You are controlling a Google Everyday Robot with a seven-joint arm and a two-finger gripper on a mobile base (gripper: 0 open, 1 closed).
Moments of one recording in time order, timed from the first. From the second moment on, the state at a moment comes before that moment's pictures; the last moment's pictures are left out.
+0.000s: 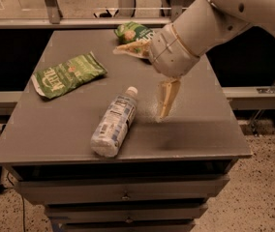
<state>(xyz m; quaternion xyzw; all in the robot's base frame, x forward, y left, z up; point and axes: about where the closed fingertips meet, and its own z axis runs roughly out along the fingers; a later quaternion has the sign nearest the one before) 0.498 -0.008 0.919 -0.86 0.38 0.10 0.33</state>
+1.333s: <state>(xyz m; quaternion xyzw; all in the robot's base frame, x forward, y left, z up) 0.462 0.045 0.852 -0.94 0.22 0.13 0.25</state>
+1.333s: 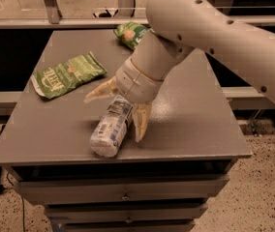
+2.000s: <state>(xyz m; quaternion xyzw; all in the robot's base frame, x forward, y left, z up) 0.460 0.043 0.845 -0.94 0.21 0.12 0.23</state>
